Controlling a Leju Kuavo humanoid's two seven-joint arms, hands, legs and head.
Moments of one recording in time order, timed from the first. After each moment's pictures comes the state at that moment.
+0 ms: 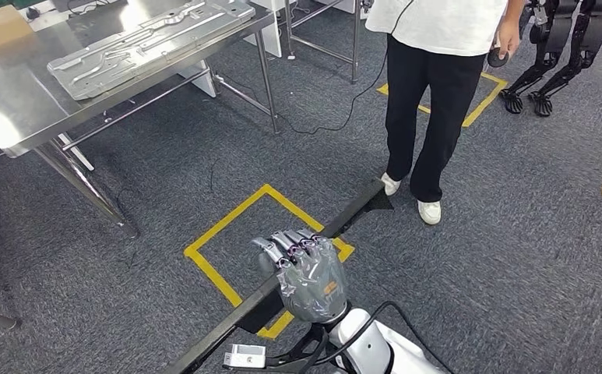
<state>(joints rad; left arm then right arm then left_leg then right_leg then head) -0.20 -0.01 -1.18 -0.22 0.52 0.39 0.17 -0.70 0.04 1.16 -1.61 1.29 -0.56 0.24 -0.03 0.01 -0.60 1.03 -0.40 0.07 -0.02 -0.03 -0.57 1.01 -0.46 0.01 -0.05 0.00</state>
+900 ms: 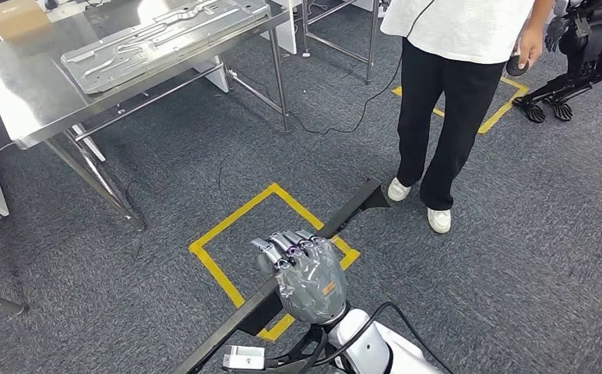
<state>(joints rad) -0.20 -0.01 -1.17 -0.22 0.53 0.37 0.16 -0.70 0.04 1.16 -1.61 1.29 -0.56 0.24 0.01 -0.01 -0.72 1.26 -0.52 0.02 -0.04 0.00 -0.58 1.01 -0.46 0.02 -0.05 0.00</state>
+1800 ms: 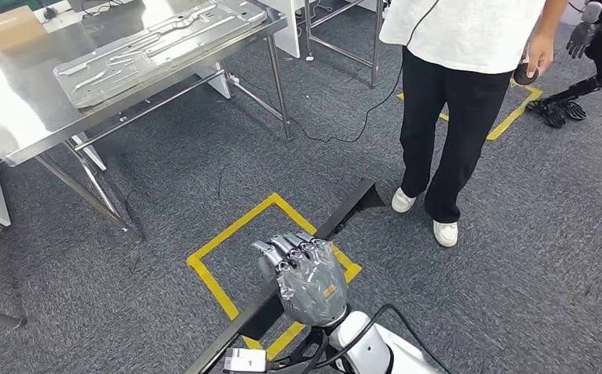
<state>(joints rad) -0.20 0.00 -1.17 -0.23 0.52 0.36 0.17 -0.69 0.04 1.16 -1.61 1.29 -0.57 0.23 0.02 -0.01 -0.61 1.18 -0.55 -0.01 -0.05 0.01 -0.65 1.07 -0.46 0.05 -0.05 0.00</state>
